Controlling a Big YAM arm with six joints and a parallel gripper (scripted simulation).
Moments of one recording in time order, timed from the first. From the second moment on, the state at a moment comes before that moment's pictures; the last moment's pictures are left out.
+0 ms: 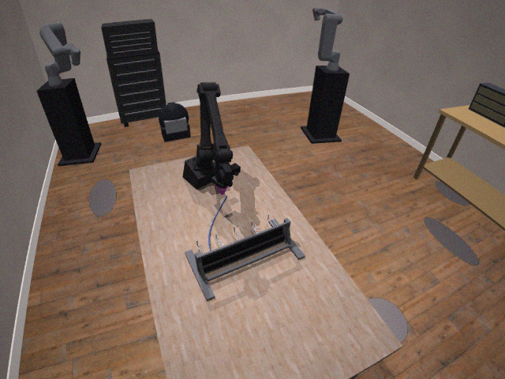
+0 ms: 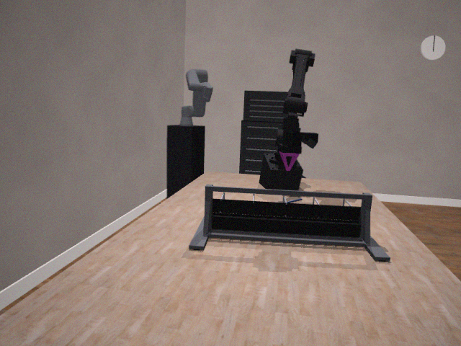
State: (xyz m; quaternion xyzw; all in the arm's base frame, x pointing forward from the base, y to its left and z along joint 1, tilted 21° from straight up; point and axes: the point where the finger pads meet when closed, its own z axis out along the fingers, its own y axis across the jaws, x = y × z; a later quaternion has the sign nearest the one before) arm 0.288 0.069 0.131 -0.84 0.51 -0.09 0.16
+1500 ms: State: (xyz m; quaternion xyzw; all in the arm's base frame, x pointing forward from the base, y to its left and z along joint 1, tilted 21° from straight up) arm 0.288 0.062 0.139 -0.65 0.73 -0.04 0.20
